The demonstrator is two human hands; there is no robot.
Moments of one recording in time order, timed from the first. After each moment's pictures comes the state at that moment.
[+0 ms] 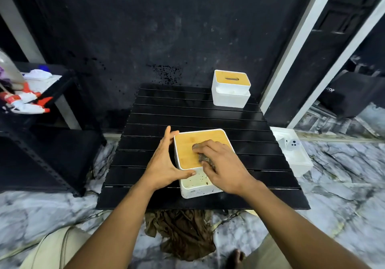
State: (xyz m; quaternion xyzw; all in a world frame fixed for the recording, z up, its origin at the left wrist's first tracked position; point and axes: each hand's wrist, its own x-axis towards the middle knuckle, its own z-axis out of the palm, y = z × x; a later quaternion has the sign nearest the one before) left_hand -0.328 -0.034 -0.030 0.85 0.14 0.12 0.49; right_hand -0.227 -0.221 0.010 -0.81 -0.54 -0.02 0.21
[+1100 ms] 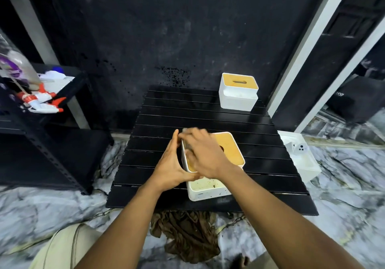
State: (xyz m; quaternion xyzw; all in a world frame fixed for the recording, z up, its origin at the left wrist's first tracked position) left_hand -0.331 -0.034 -0.031 0.84 0.14 0.11 0.52; right_hand -0.231 -0.148 0.013 -0.83 -0.53 -0.04 0.15
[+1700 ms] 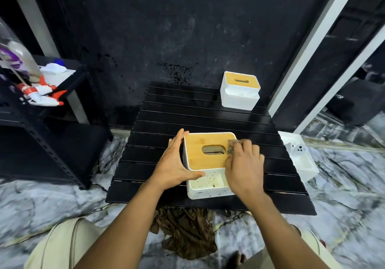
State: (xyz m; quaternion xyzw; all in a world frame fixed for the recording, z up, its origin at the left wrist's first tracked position) left_hand -0.333 -0.038 -0.032 0.86 0.16 0.12 0.48; right_hand -0.243 -0.222 0.003 -0.94 -0.27 -0.17 0.14
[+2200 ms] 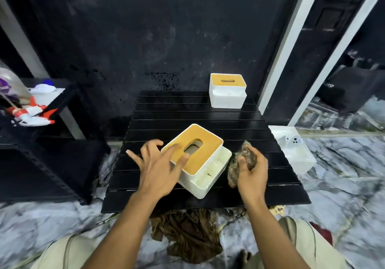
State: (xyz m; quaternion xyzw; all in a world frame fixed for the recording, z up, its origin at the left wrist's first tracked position) left_hand -0.349 -0.052 -0.008 0.94 0.21 0.20 0.18; right_hand -0.247 -0.256 -0.020 -0.79 -0.02 -0.09 0.60
